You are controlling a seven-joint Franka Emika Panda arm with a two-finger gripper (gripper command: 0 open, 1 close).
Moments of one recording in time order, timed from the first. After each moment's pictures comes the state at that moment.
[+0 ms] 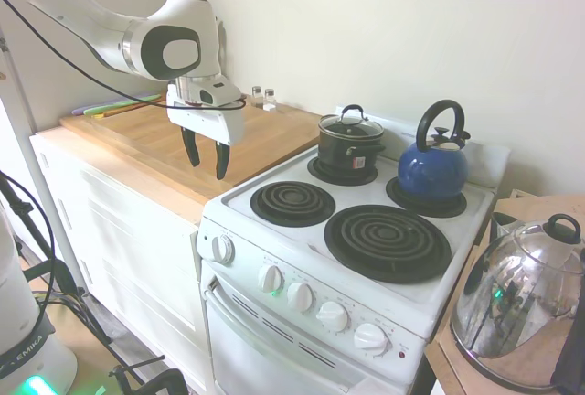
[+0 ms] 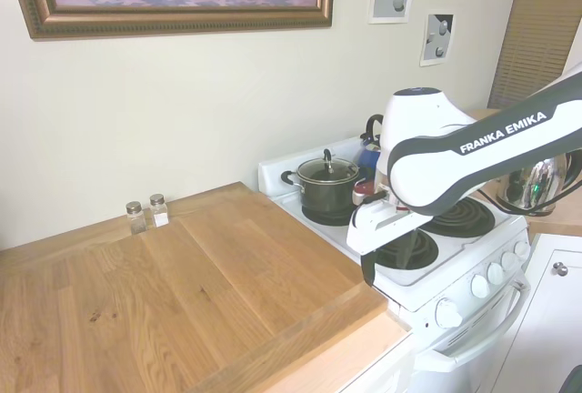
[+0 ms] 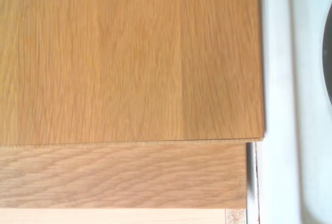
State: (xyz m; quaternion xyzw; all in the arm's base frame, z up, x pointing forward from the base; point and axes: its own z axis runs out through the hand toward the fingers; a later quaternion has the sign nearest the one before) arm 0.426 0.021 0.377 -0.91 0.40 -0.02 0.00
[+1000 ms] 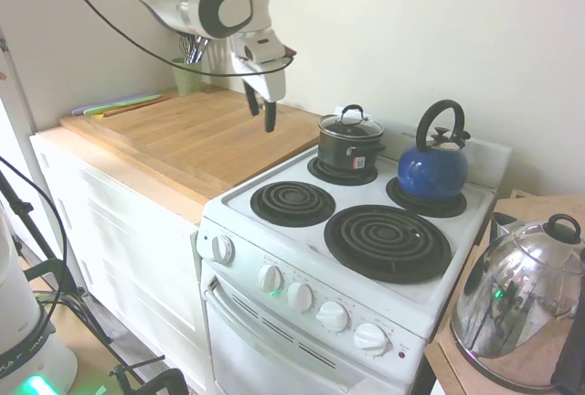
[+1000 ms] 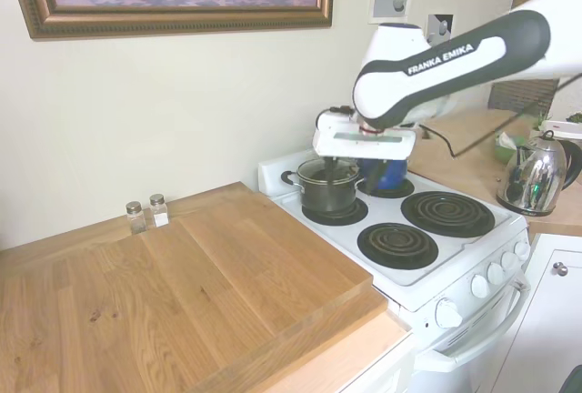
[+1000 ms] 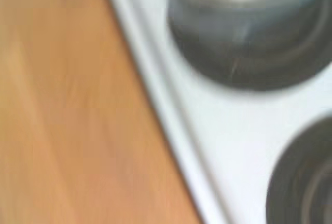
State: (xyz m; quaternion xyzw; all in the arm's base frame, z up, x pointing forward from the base) arm 0.563 -0.041 0.478 -0.78 0.61 -0.11 0.08
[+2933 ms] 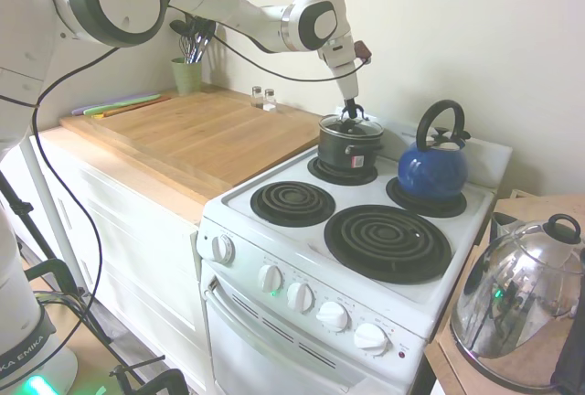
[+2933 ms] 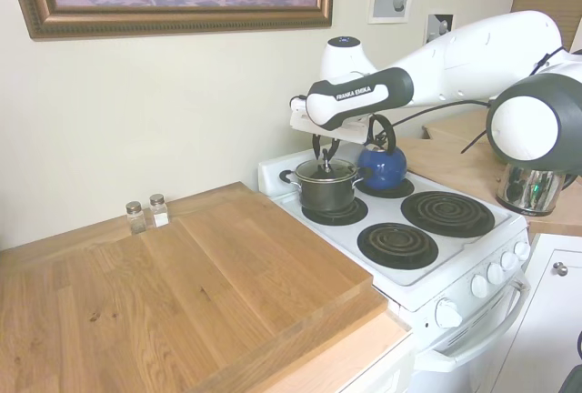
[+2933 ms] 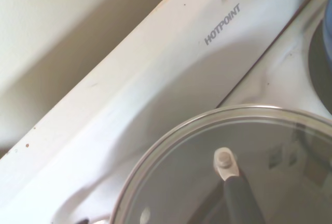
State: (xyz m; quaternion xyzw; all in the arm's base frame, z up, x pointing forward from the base) arm 0.736 -0.108 0.450 -0.65 0.73 -0.20 0.07
